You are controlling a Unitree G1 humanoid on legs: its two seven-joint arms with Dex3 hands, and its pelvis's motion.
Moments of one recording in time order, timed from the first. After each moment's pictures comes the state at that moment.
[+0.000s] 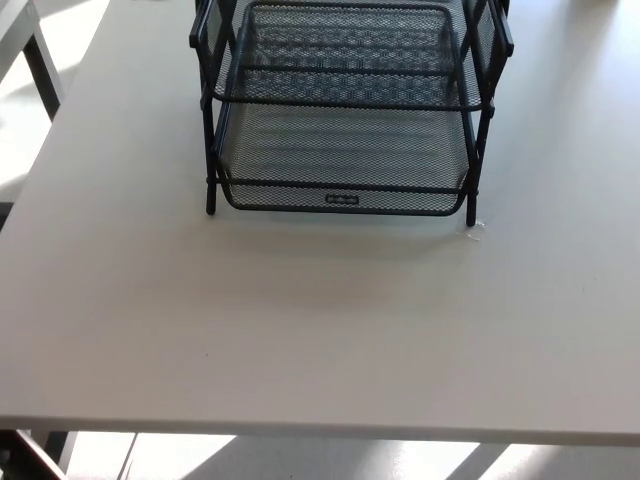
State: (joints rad) left_arm 0.27 0.77 0.13 0.27 0.24 -0.23 -0.09; right_arm 0.07 -0.65 0.03 0.94 -0.26 -0.07 -0.03
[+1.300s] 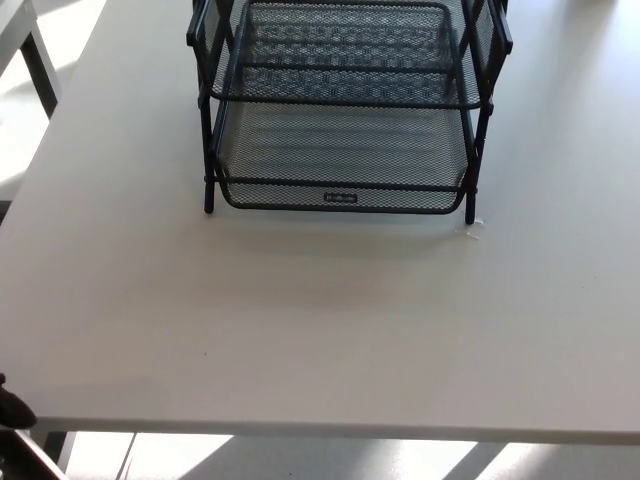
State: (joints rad) left_arm 0.34 0.92 0.14 0.08 0.28 -0.39 -0.13; right_arm 0.15 -1.06 -0.37 0.34 -0.29 0.20 0.11
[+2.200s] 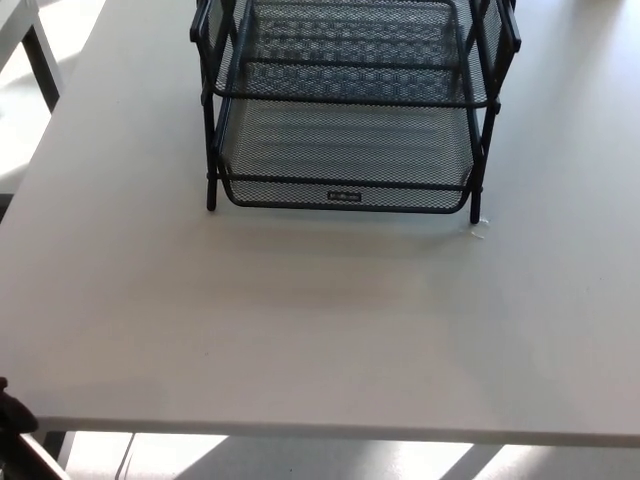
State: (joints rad) left_arm 0.35 0.92 0.15 0.07 0.28 -0.40 -0.13; right_arm -0.44 -0.87 0.06 -0.26 -0.55 0.27 0.05
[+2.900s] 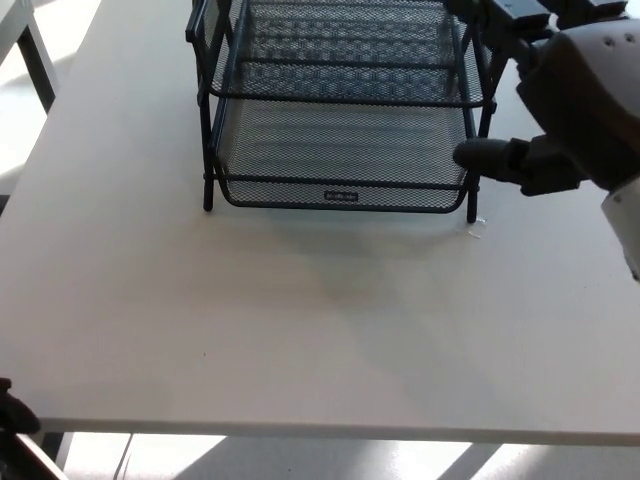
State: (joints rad) left_arm 0.35 0.92 0.16 0.06 0.30 -0.42 -0.14; right_arm -0.59 -0.59 0.37 -0.24 -0.75 0.22 0.08
